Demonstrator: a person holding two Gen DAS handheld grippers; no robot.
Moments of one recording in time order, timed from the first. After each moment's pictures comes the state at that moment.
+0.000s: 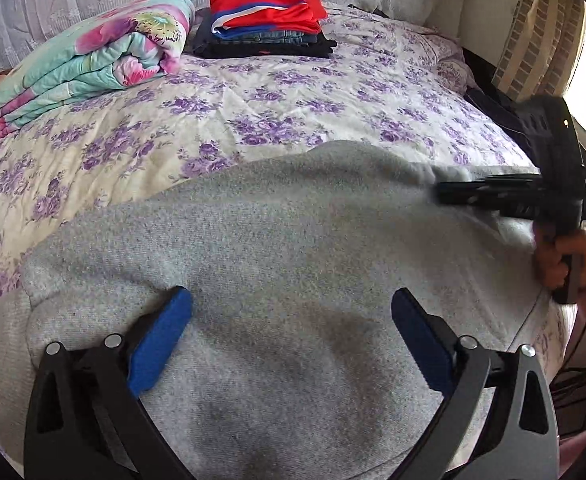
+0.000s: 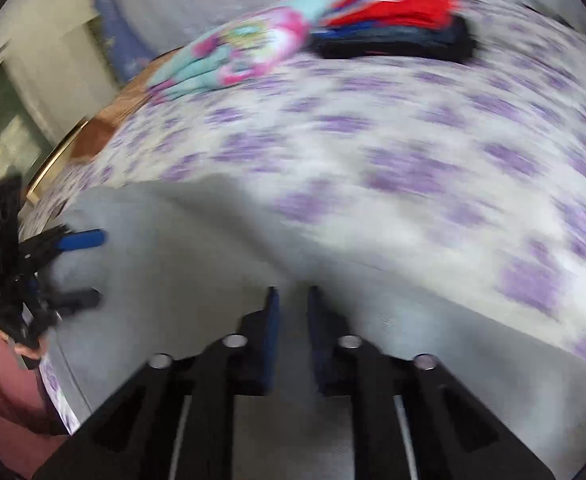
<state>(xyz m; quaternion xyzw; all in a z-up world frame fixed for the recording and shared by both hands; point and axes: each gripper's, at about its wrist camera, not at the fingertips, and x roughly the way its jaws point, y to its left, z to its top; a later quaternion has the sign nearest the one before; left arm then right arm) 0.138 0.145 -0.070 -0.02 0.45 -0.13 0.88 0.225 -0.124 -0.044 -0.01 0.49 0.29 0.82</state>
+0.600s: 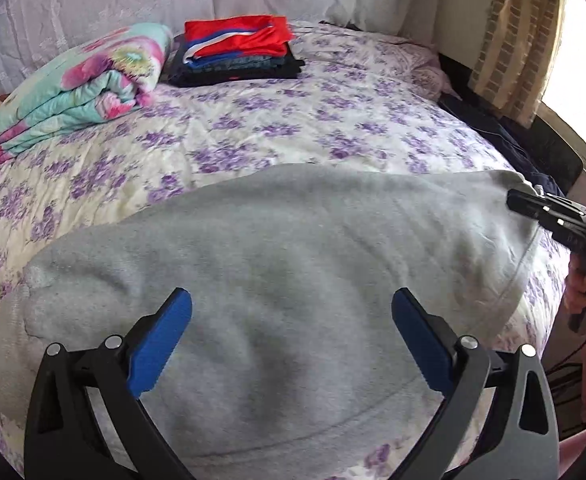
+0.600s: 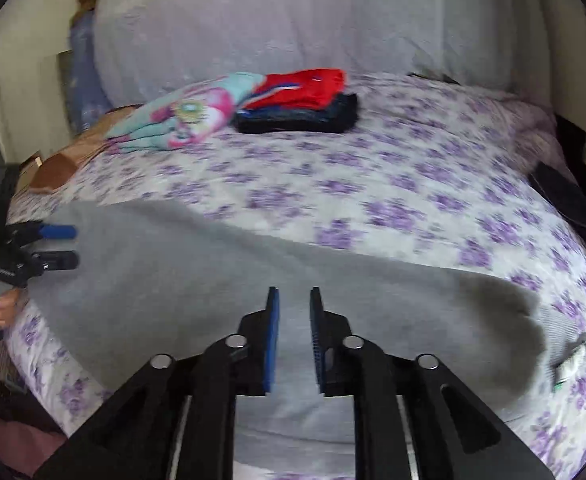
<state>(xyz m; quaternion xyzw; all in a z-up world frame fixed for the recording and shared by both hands) 0.111 0.098 -0.038 0.00 0.42 -0.15 0.90 0.115 -0.178 0.006 -0.07 0.35 0.20 0.91</state>
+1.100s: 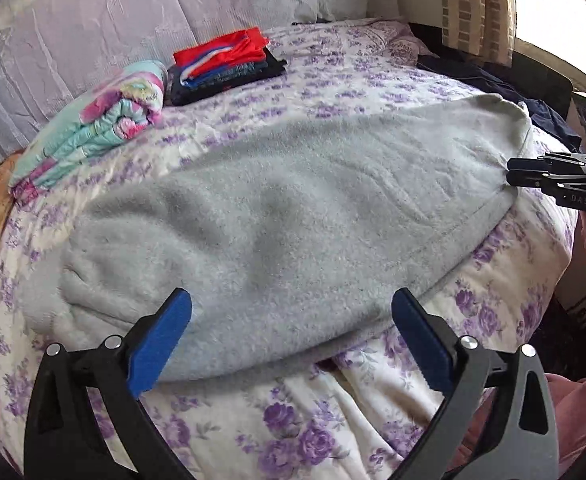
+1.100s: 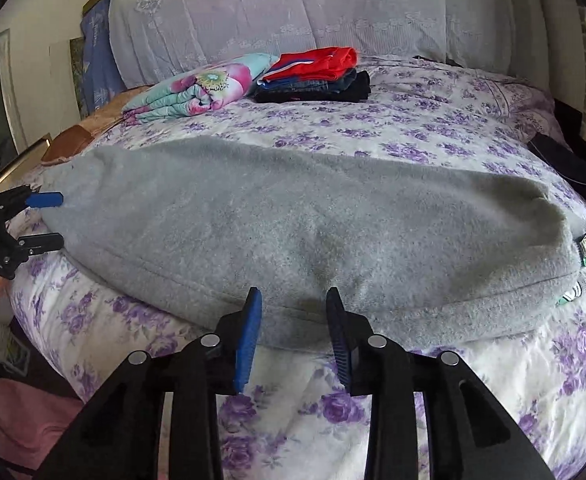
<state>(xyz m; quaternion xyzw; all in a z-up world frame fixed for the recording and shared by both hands) 0.023 0.100 -0.047 0.11 0.37 -0.13 0.91 0.051 -0.199 -0.034 -0.06 0.36 0.20 0.91</state>
